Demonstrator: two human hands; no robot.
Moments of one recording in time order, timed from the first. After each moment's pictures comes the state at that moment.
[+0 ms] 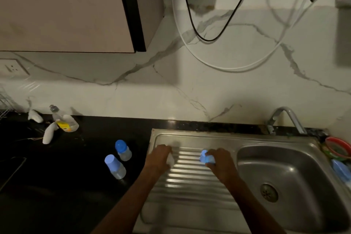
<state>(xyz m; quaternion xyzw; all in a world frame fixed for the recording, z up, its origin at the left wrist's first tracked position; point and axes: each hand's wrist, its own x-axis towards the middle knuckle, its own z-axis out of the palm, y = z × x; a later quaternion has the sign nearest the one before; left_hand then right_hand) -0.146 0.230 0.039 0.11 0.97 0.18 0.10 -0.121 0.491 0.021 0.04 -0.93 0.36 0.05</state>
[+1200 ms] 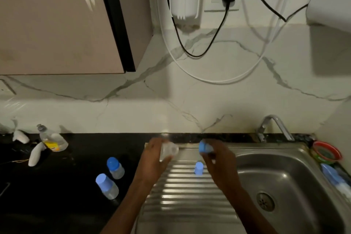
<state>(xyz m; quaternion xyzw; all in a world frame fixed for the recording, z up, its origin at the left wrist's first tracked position) -0.145 0.235 0.090 0.15 0.90 0.38 -0.15 -0.114 0.484 0.090 0.06 -0.87 0.42 0.25</state>
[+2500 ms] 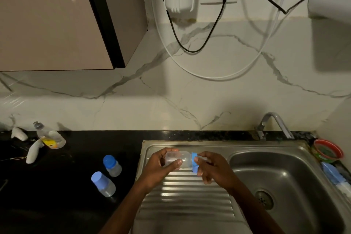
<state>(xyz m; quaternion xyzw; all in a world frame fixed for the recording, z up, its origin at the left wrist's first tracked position) -0.133 0.267 0.072 0.04 0.74 0.66 0.10 -0.120 0.501 0.074 0.05 -0.77 0.63 -0.10</state>
